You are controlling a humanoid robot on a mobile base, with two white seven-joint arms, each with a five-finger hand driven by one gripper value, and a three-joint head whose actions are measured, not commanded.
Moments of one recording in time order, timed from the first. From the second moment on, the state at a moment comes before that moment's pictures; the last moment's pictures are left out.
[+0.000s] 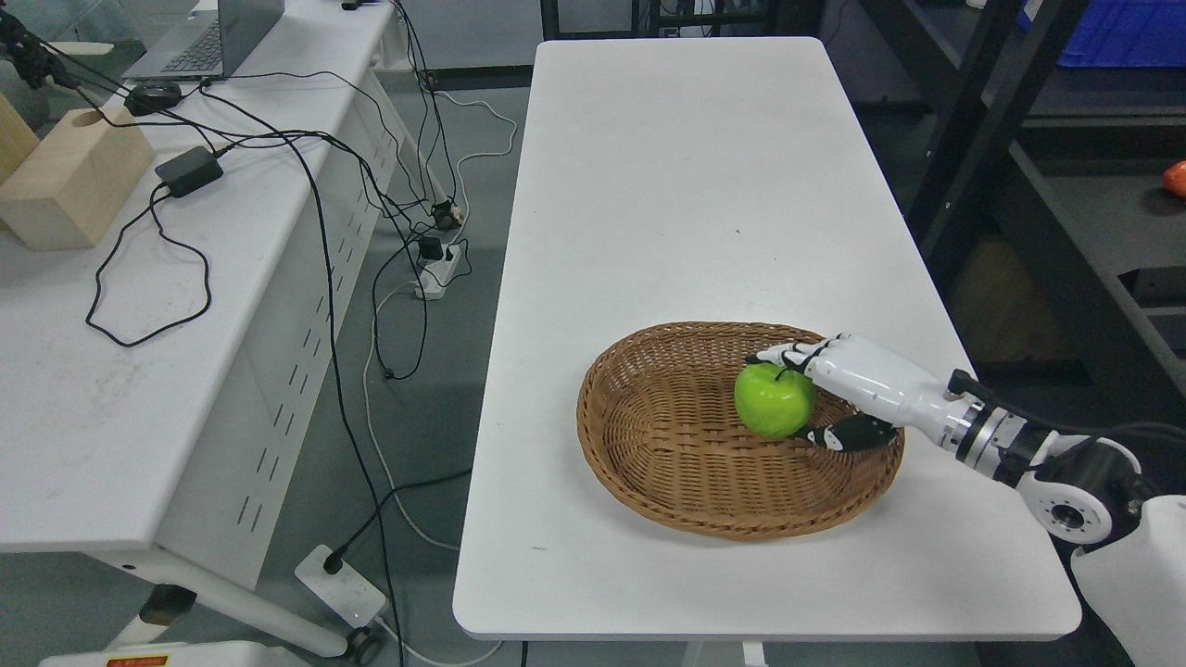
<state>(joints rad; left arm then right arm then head) 0.04 0.00 -0.06 -0.05 0.05 -0.03 -0.14 -0.37 -0.48 0.16 -1.43 0.72 -0.55 0.33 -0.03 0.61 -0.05</state>
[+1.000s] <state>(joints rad) 0.04 0.00 -0.06 -0.05 0.05 -0.02 -0.14 -0.19 -0.26 -0.17 -1.56 0.66 -0.12 -0.21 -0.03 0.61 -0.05</state>
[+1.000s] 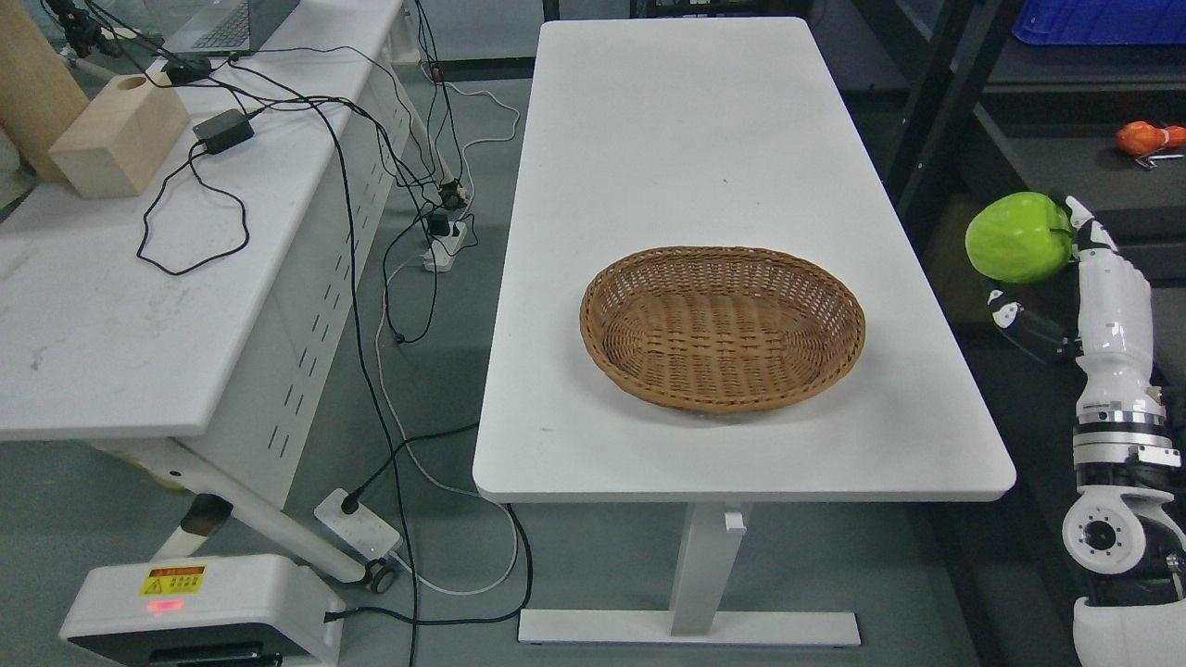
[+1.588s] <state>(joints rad) 0.04 0.00 -0.06 -0.05 0.05 -0.02 -0.14 -0.12 -0.19 -0.22 -1.60 0.66 -0.13 -0.22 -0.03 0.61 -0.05</state>
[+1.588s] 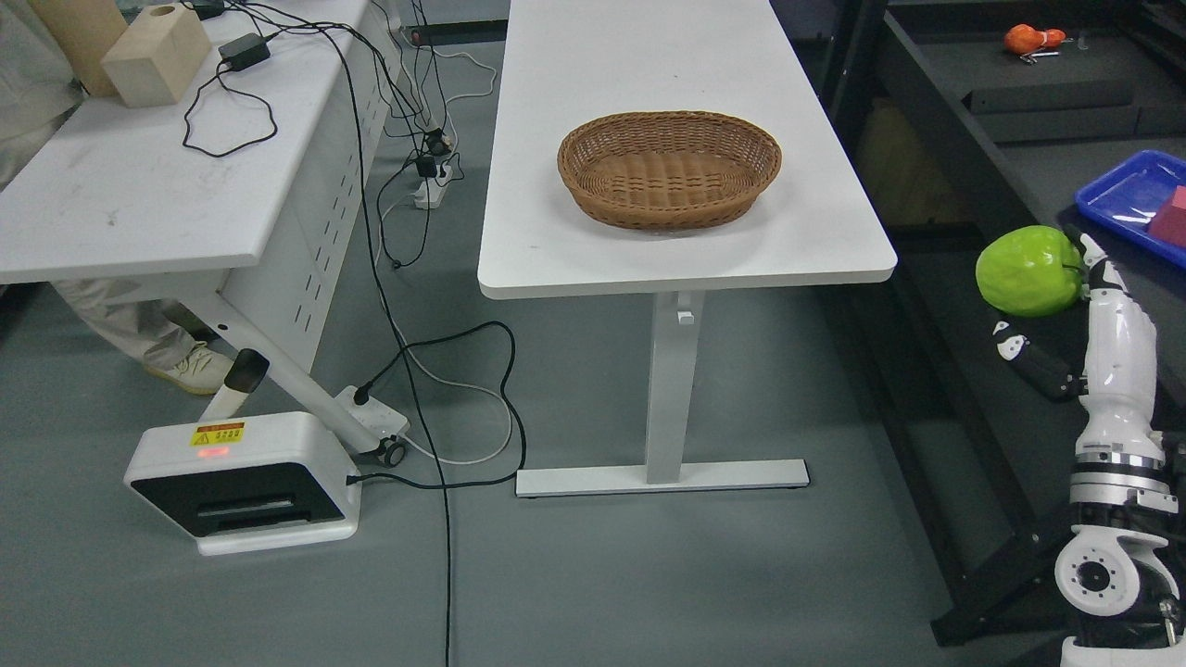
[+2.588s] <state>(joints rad) 0.04 0.00 -0.06 -0.05 0.05 -0.02 -0.14 -0.09 -0.16 -0.24 -1.62 0.66 -0.15 -0.23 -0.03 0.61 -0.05</state>
